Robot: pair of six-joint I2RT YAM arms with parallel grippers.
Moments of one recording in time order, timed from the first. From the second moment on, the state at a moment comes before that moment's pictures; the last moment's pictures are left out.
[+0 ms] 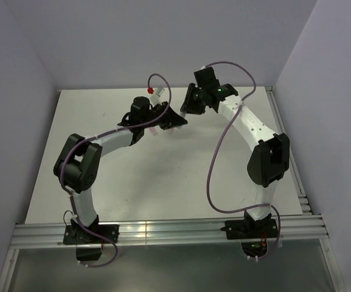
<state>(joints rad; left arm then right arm) -0.51 1.87 1.21 0.44 0.60 -0.91 0.43 1.86 1.79 -0.73 -0.06 0.66</state>
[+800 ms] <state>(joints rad) -0.50 1.62 1.21 -0.02 0.53 -0.83 0.16 2.19 2.13 -0.77 0.09 0.60</state>
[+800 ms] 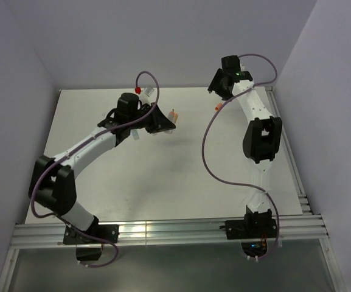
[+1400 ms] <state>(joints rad) -0.50 1.30 1.17 -0.32 0.52 -0.64 0.12 2.48 2.31 -0.82 0.18 0.59</state>
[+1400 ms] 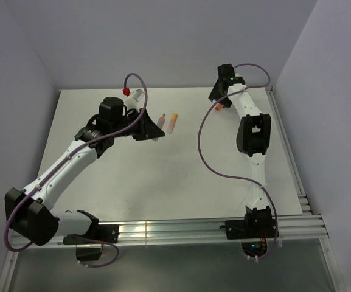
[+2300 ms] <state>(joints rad) -0.50 1.28 1.15 -0.31 0.54 -0.65 0.11 2.53 2.38 -0.82 0.20 0.63</state>
